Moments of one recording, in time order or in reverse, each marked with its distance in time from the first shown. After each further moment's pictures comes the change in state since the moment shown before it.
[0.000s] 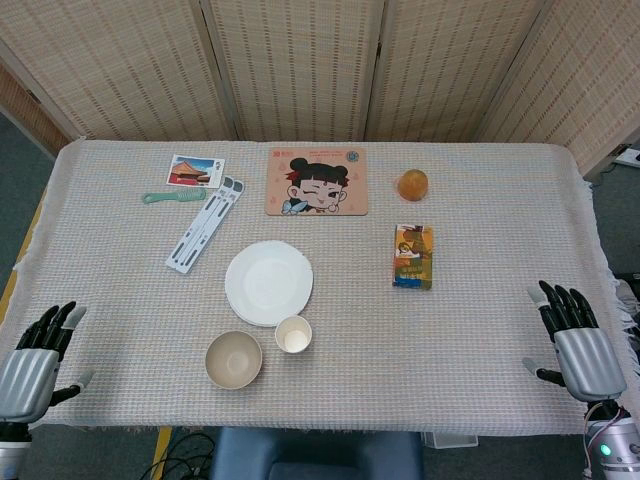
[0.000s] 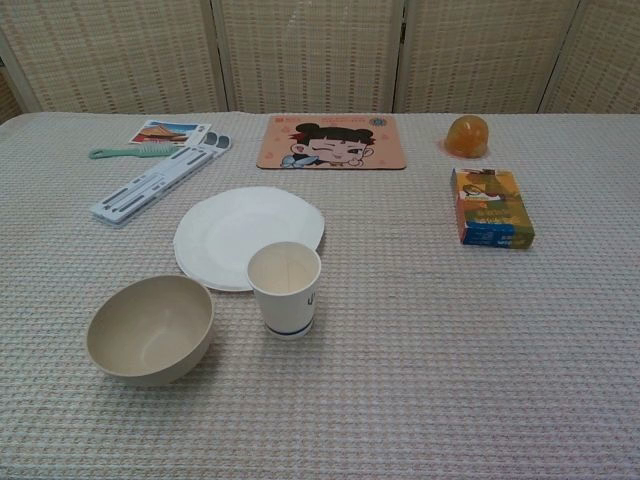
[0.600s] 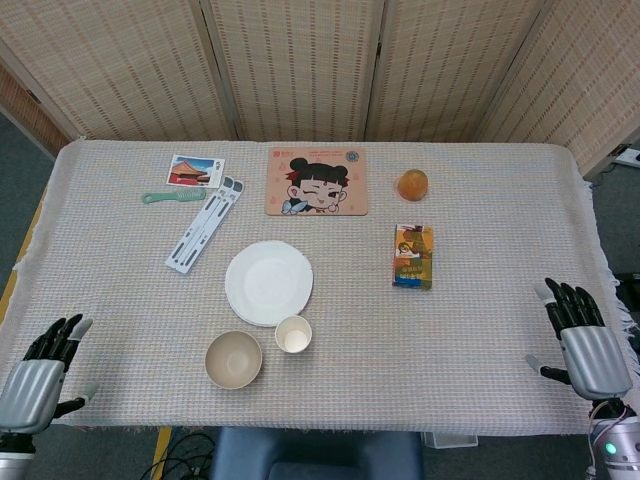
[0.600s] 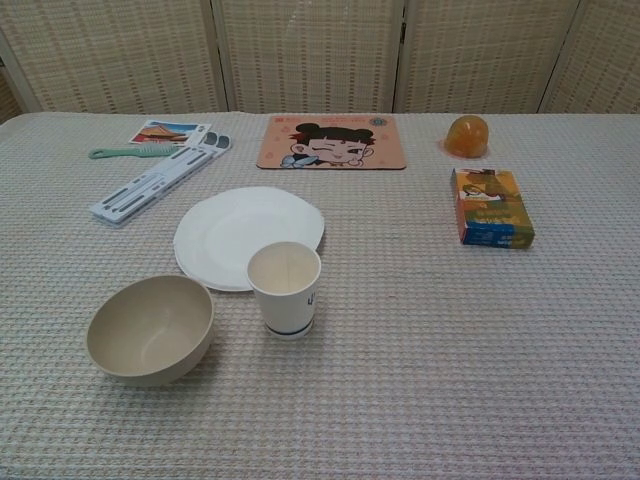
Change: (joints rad) left arm 0.027 0.020 0.043 -0.073 -0.001 -0.014 0.025; right arm -0.002 0.018 0.007 -0.001 0.008 0.007 0.054
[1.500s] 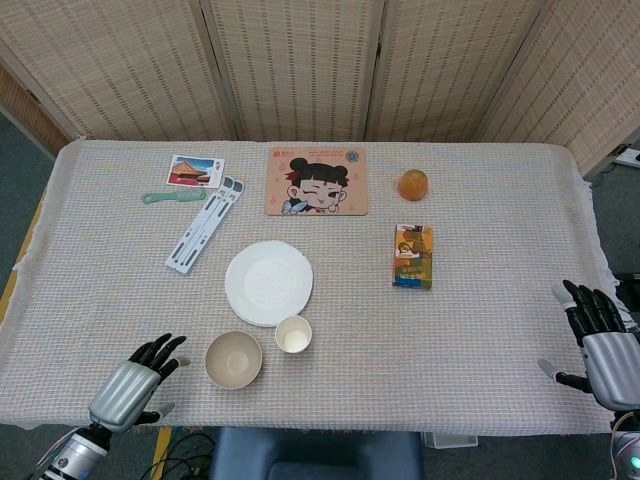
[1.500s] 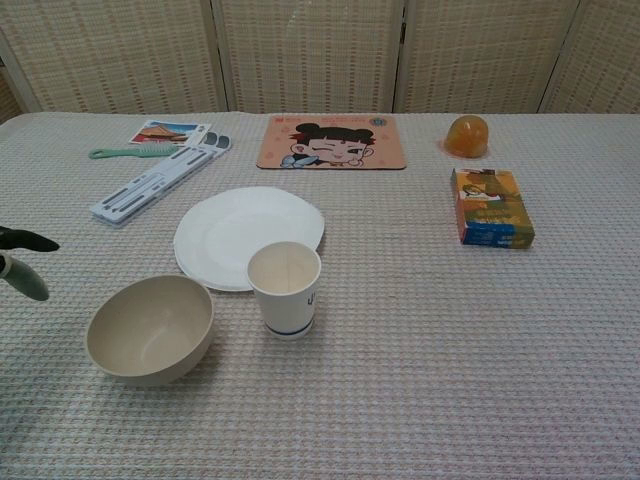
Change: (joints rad) left arm -0.170 -0.087 0.048 -0.050 0.137 -0.267 0.070; right arm -0.035 0.053 -0.015 0.007 -0.050 0.073 0.113
